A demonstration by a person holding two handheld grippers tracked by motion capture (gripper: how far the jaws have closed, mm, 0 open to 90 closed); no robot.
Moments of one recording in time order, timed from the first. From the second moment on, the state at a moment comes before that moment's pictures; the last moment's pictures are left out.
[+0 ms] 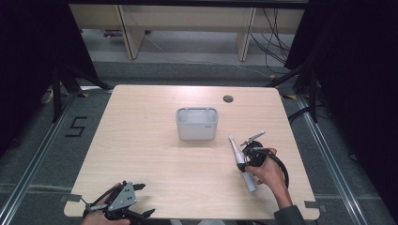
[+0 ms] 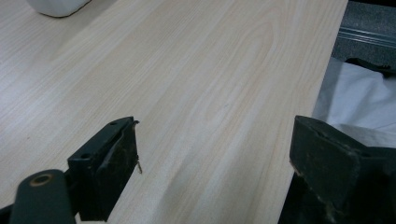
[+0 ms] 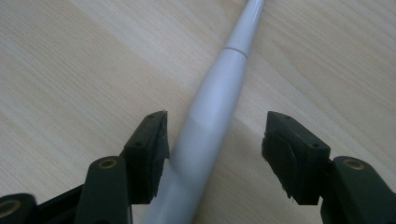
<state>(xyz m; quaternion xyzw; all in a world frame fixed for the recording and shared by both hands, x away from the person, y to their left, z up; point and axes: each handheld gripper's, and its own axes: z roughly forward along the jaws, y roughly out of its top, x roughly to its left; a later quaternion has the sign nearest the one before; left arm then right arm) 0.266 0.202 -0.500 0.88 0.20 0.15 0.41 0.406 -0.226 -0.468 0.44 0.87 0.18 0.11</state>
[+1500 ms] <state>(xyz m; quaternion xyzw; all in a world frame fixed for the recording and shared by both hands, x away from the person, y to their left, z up) 0.267 0.202 -0.500 0.88 0.20 0.15 0.40 0.434 -0.204 -0.474 0.39 0.92 0.03 0.03</state>
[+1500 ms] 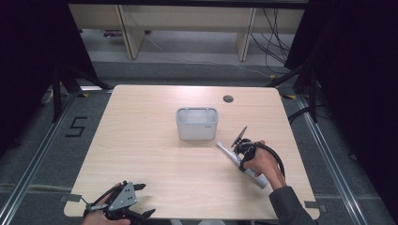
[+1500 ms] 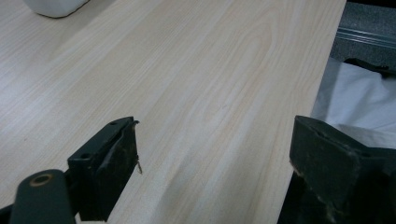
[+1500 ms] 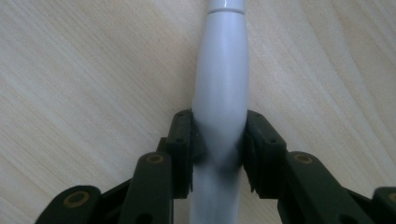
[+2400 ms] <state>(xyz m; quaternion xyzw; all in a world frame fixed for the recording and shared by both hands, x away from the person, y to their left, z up) 0.268 0.202 -0.500 0.88 0.19 0.16 0.40 0.432 -0.208 -0.468 0.37 0.93 0.02 0.02</state>
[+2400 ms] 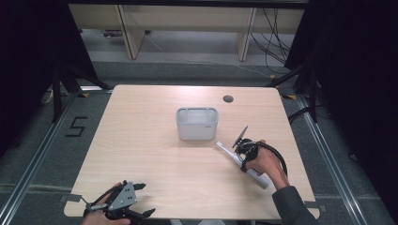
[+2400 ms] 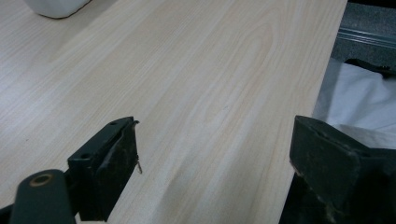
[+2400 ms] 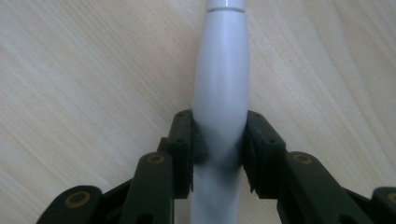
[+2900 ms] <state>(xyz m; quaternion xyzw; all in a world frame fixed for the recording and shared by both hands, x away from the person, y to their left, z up) 0.268 0.202 -0.500 0.88 0.19 0.14 0.40 0.407 -0.246 -0.413 0.40 0.90 0.18 0.08</state>
